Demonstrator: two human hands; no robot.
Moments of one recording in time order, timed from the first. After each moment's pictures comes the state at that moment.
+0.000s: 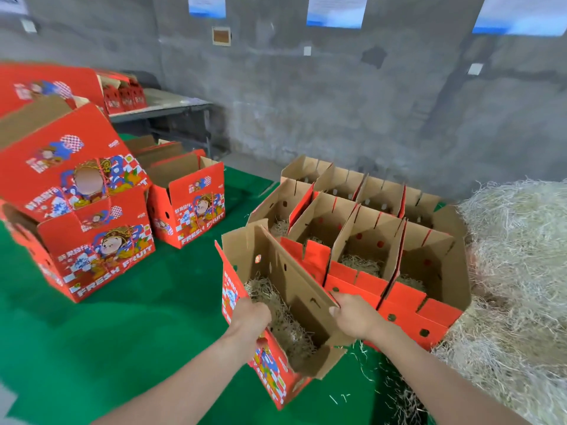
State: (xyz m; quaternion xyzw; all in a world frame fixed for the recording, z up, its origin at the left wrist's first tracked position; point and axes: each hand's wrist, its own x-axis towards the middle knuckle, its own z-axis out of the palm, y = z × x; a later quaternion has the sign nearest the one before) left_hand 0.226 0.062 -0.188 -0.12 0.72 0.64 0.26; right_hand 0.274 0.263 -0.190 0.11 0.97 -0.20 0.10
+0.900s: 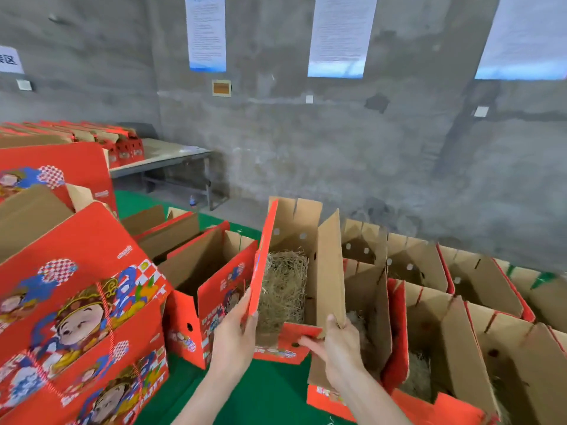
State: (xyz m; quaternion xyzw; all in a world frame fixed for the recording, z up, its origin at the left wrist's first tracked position) left_hand -0.117 -0.033 -0.163 0.18 0.80 0.57 -0.07; right_hand -0.062 0.121 -0.163 0.37 0.49 -0.77 -0.16
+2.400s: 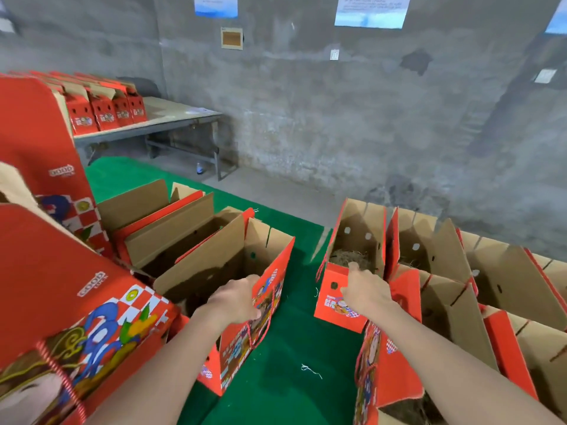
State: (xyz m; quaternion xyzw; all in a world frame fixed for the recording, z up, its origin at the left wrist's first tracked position) left_hand -0.356 -0.037 -0.196 0.19 0.95 0.18 0.19; right_hand -0.288 0.207 -0.199 0.25 0.97 -0.01 0.01
